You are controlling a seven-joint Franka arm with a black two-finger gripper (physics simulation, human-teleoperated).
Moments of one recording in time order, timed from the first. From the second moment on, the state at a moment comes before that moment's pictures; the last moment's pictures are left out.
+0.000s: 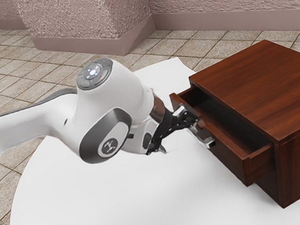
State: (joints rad) arm -0.40 -0.06 0.24 -2.03 0.15 2.45 2.03
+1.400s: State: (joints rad) arm -0.36 -0.34 0.25 -2.26 0.22 2.38 2.01
